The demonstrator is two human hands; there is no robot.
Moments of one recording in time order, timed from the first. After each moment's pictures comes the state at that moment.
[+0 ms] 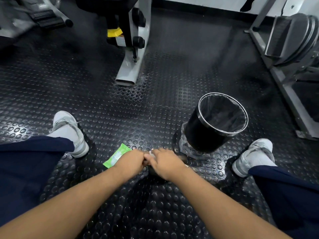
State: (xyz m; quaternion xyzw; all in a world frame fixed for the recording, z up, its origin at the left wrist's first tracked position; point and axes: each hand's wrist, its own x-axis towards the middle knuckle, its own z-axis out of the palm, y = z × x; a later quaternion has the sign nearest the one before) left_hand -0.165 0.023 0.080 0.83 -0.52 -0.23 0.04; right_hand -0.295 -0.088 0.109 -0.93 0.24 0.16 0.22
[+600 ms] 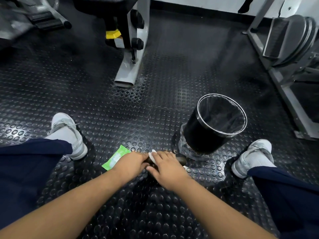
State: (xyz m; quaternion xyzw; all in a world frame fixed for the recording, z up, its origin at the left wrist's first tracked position) left_hand -0.163 0.023 0.074 0.81 -0.54 -0.21 0.07; right_hand -0.318 -0.084 0.087 -0.95 0.21 0.13 0.18
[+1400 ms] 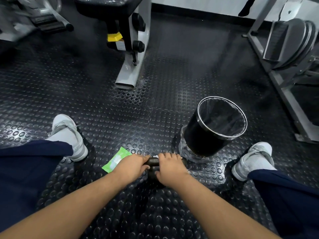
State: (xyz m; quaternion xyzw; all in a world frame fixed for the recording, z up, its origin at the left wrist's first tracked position) left_hand -0.164 0.024 0.067 0.81 -0.54 -0.21 0.06; right_hand -0.306 -0.091 0.097 -0.94 0.26 0.21 0.11
